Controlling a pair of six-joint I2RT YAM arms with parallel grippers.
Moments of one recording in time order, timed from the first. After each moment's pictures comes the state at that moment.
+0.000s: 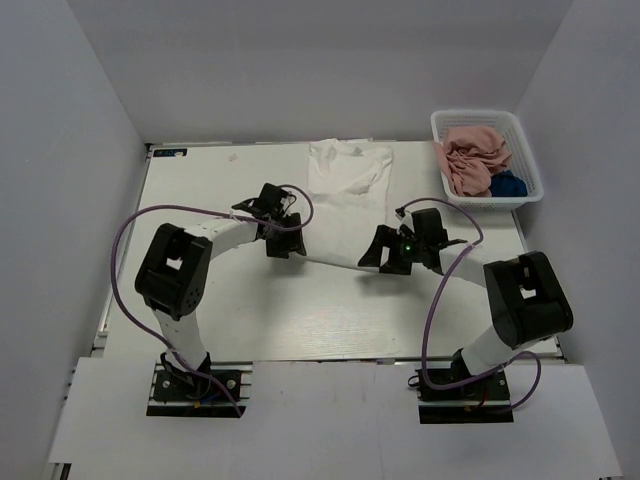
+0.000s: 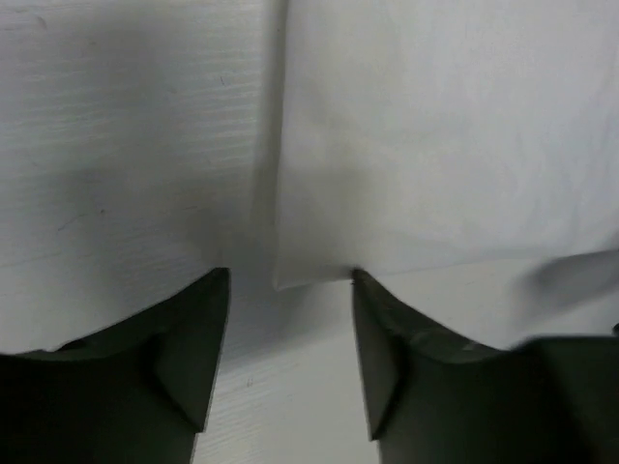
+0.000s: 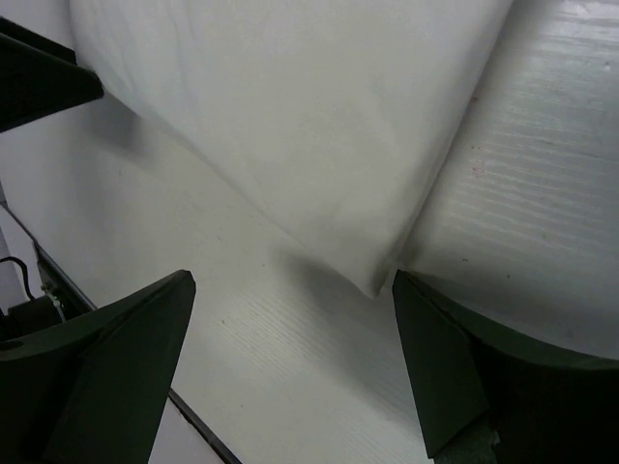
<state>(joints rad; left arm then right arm) -0.46 1.84 1.17 -0.40 0.17 -0.51 0.32 1.56 0.70 -0.01 -0.53 0.49</state>
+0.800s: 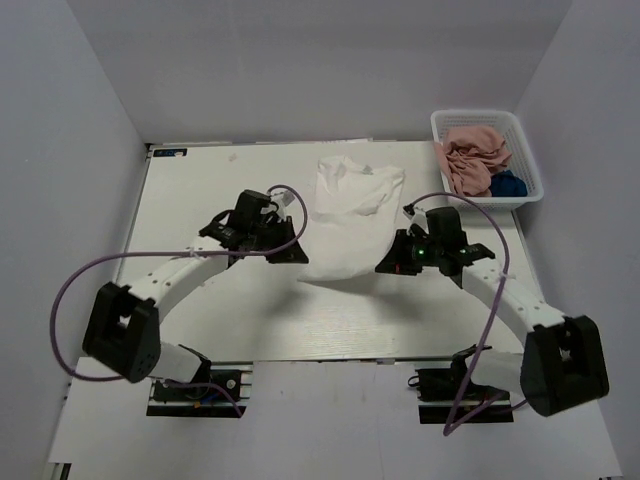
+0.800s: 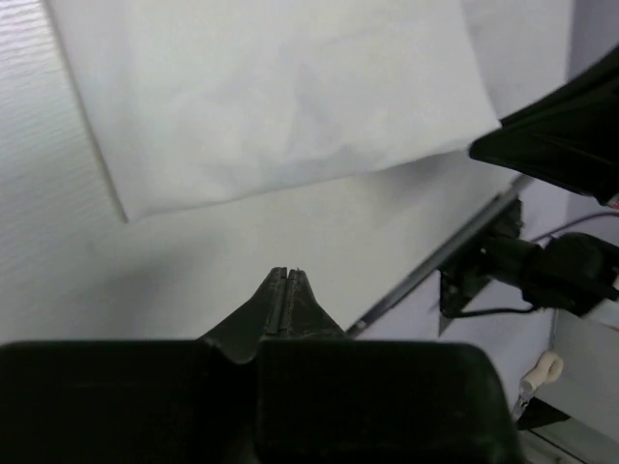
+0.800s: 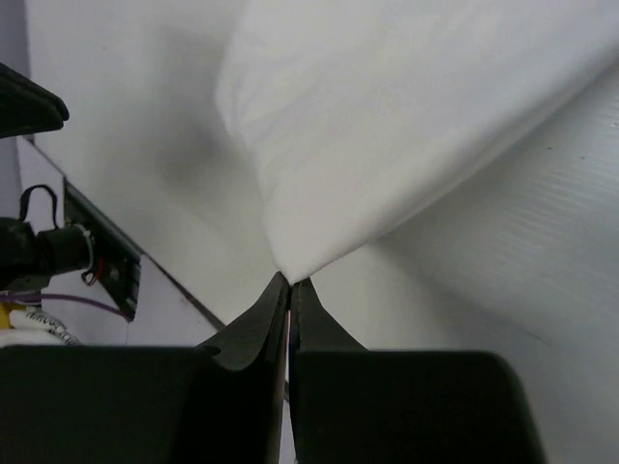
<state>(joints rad) -0.50 1.43 0.96 -0.36 0.45 -0.53 0.34 1.23 0.70 -0.30 -0.54 0.42</state>
